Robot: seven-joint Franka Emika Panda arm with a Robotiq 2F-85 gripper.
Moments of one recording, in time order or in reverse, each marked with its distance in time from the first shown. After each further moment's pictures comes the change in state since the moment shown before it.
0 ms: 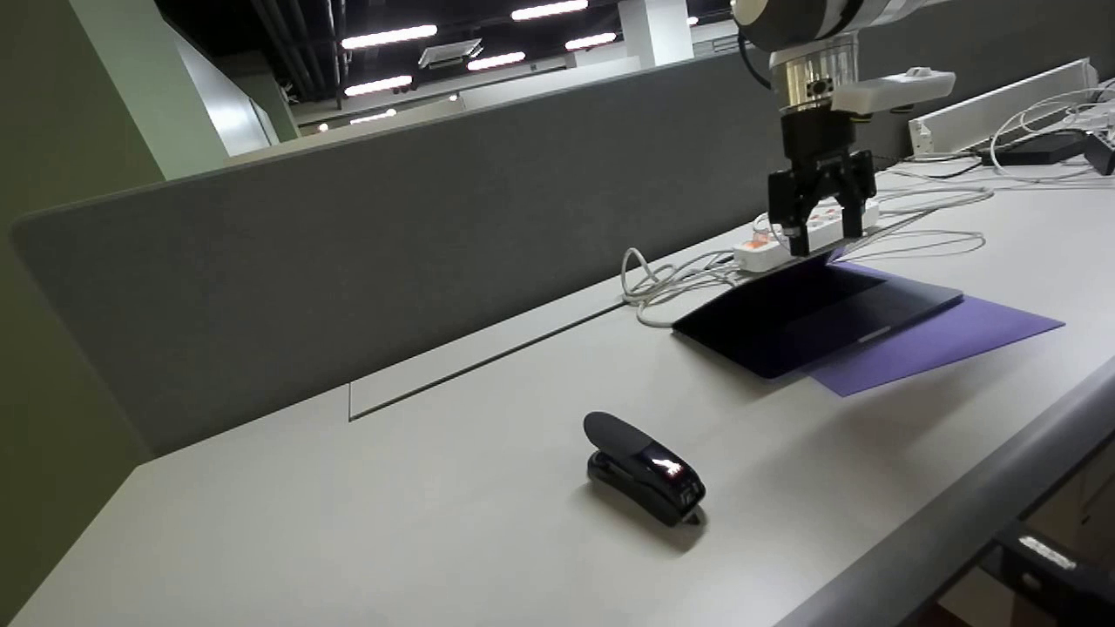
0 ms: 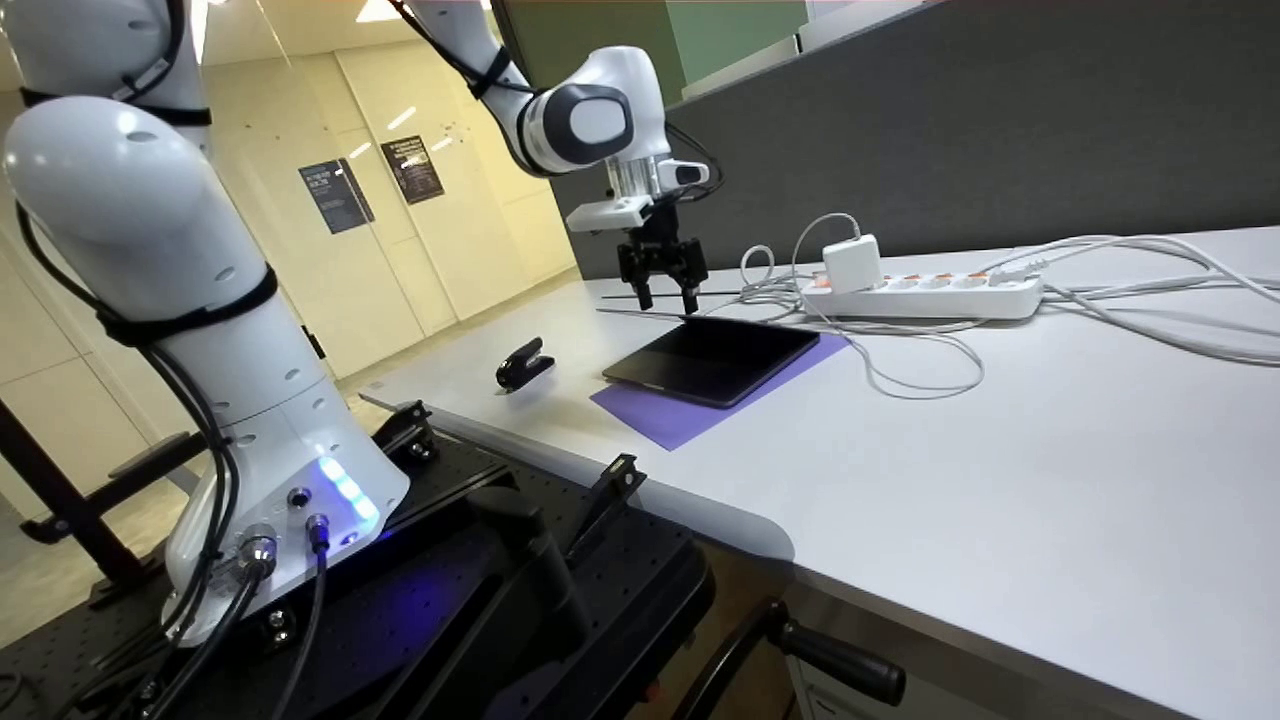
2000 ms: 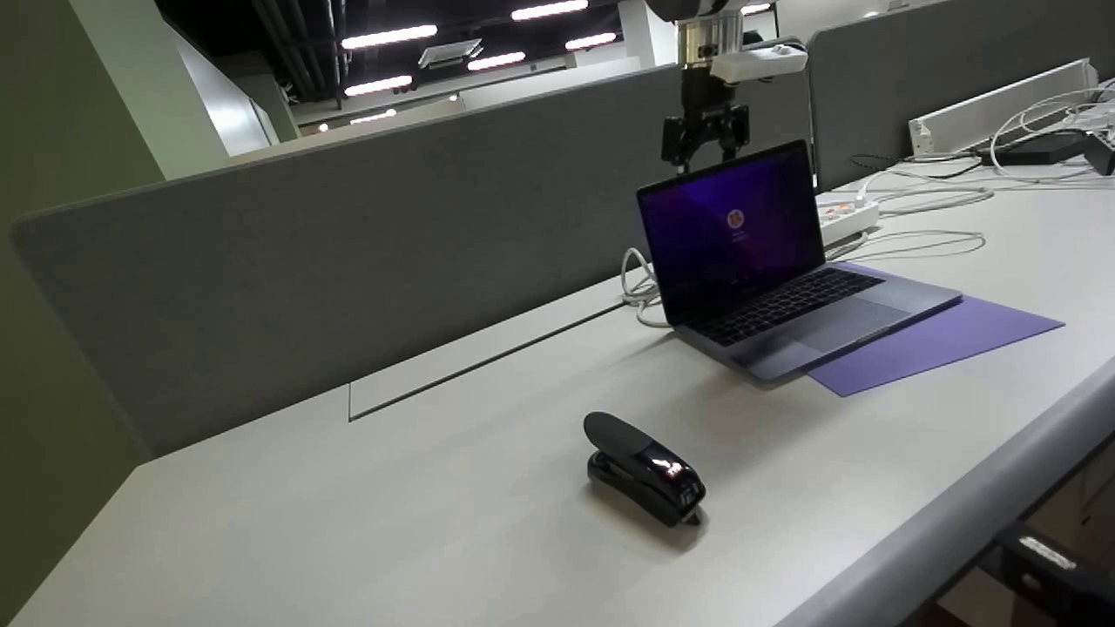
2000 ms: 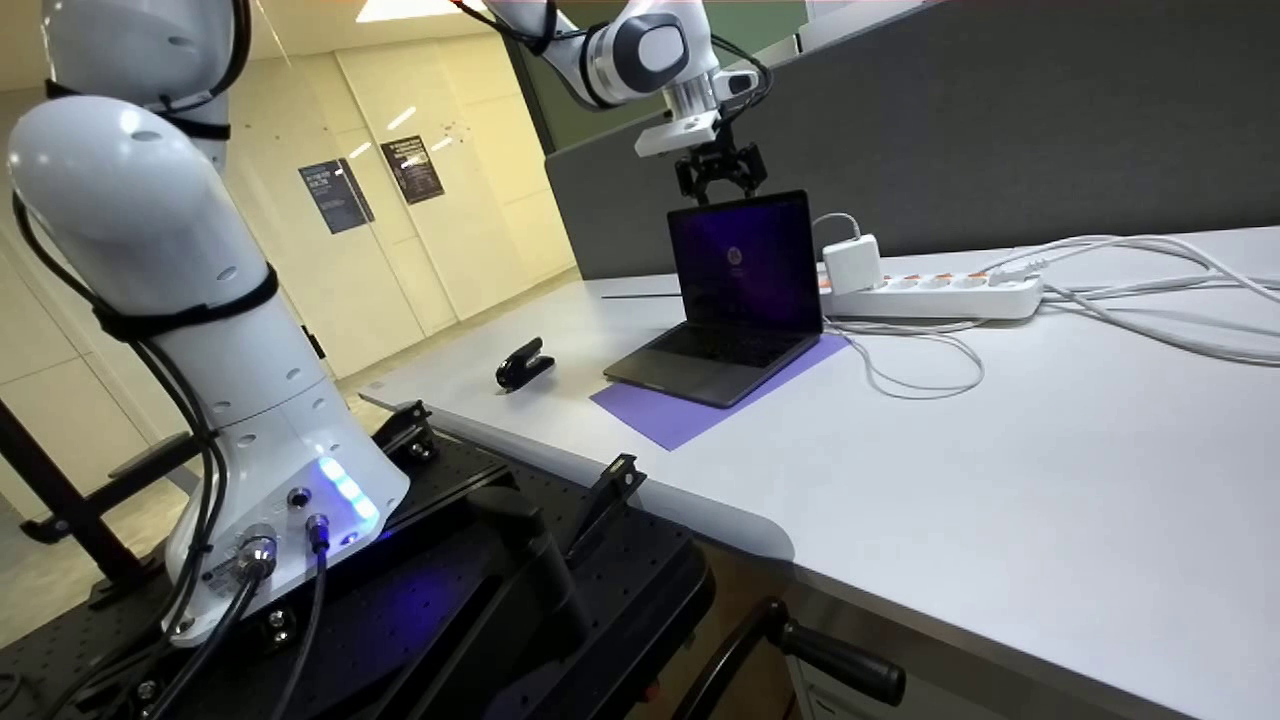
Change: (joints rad) arm 0.021 0.179 0.006 0.526 0.013 -0.112 -0.008
